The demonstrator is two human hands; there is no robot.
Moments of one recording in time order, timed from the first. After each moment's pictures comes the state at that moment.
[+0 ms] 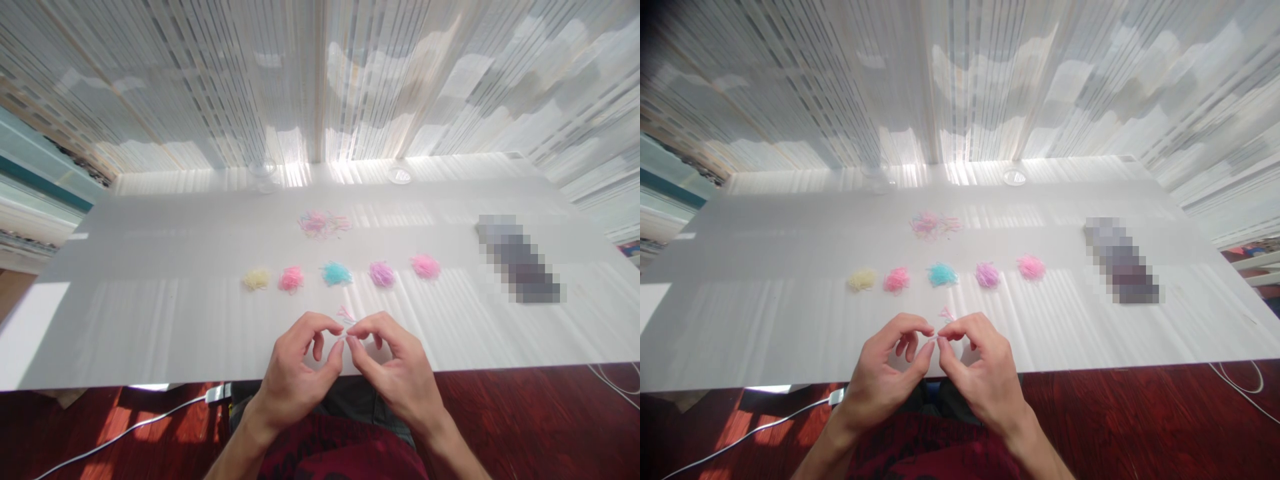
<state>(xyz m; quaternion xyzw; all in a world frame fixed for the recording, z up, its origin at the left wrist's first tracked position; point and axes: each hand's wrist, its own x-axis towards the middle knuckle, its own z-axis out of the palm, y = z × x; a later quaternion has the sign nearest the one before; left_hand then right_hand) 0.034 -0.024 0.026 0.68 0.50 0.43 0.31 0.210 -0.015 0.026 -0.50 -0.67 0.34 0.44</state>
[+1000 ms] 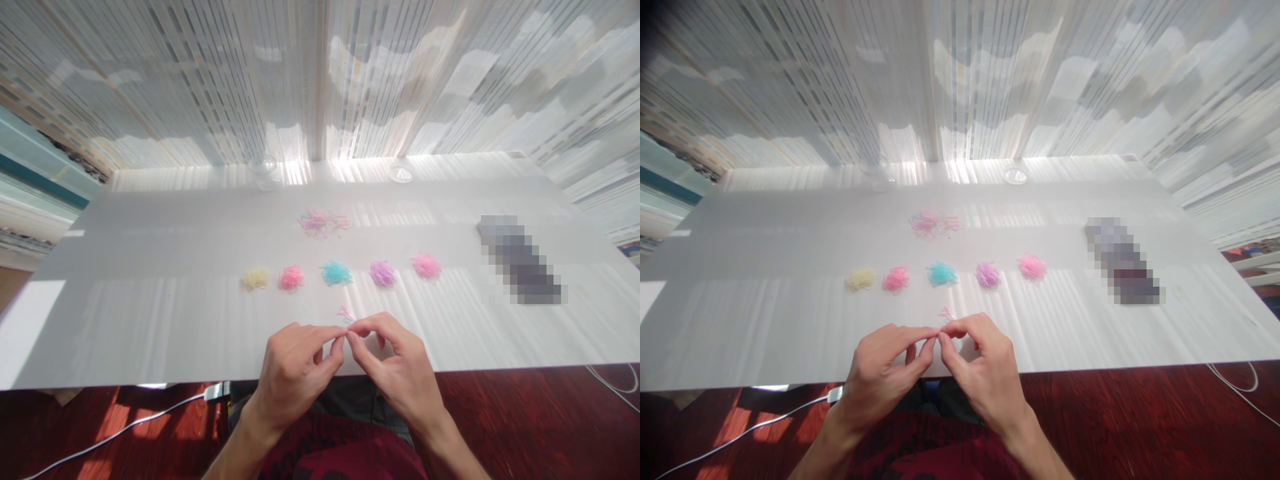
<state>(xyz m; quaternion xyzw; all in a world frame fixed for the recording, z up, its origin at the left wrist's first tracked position) 0.033 -0.020 0.027 0.78 0.47 0.40 0.14 0.211 -0.014 0.025 -0.53 -0.65 0.35 0.41</state>
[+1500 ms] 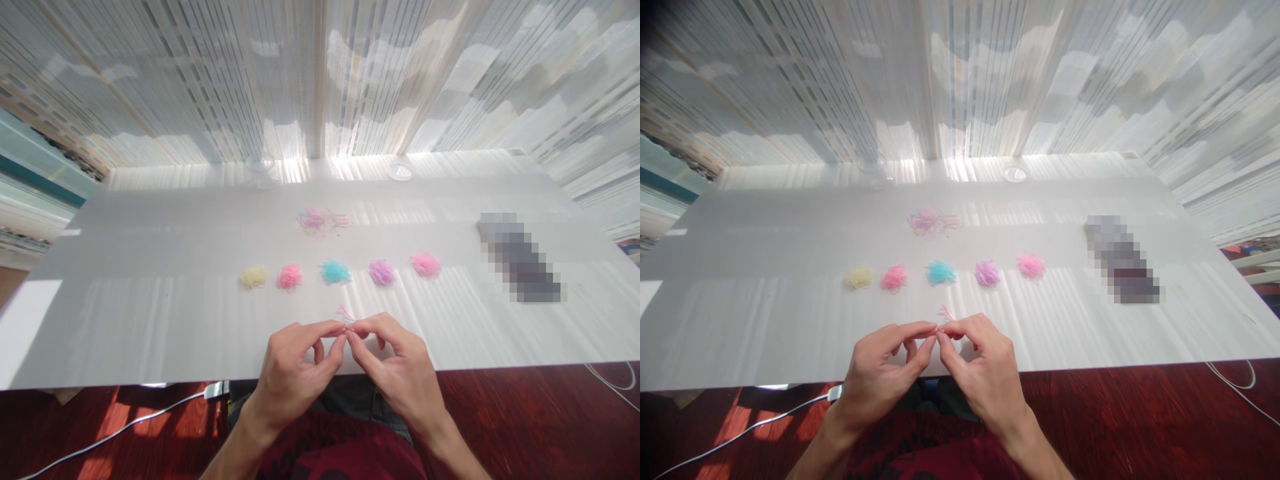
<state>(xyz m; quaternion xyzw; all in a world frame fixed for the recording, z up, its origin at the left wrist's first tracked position) 0.036 -0.022 0.024 0.72 0.50 0.42 0.21 0.211 -0.015 0.029 -0.53 -0.65 0.36 0.41</state>
